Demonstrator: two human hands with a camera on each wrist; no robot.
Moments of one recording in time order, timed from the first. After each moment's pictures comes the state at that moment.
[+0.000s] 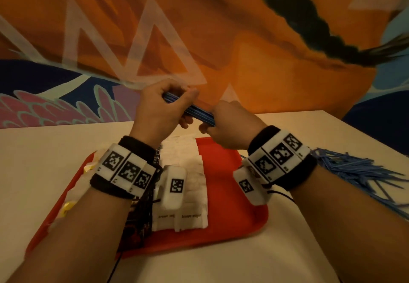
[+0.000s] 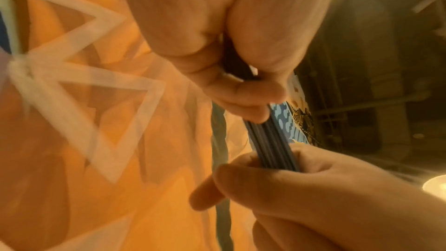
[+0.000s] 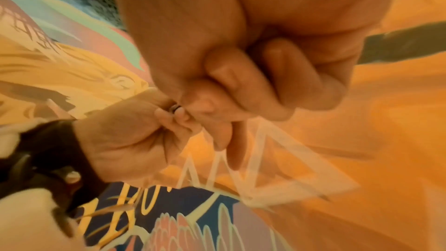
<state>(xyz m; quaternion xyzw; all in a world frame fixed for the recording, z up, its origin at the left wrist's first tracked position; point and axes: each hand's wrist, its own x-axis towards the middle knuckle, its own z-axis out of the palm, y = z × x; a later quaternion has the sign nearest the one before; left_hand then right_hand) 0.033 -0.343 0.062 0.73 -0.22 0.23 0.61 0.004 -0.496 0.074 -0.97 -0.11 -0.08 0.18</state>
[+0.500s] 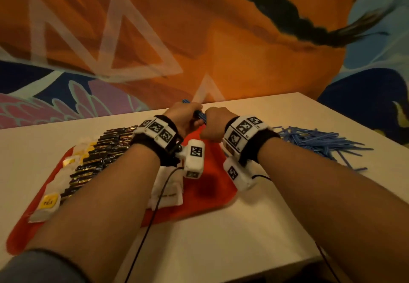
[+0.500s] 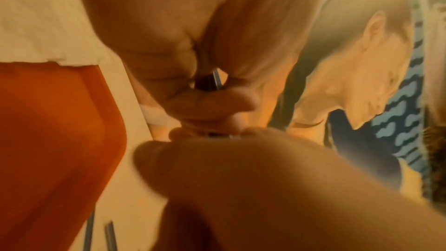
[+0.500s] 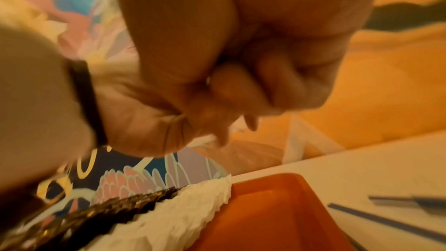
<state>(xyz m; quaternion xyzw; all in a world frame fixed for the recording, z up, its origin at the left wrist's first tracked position) 0.067 -0.437 0.024 0.69 0.00 -0.13 0.71 0.018 -0.538 0.035 -0.99 0.01 0.02 0.15</state>
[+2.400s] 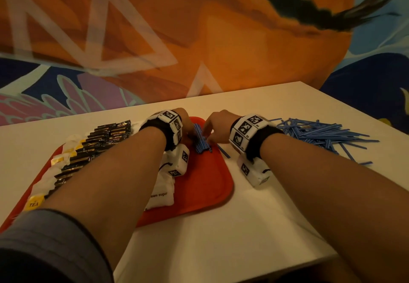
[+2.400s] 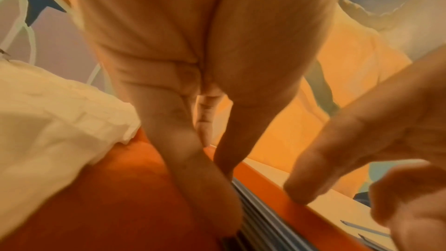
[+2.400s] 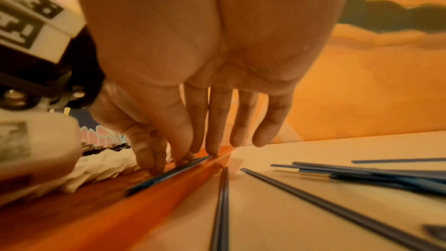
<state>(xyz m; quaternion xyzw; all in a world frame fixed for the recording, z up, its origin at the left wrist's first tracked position) 0.133 -0.444 -0.021 0.98 -0.13 -0.13 -0.01 0.052 -0.584 -0.017 -0.99 -0.10 0.03 0.12</state>
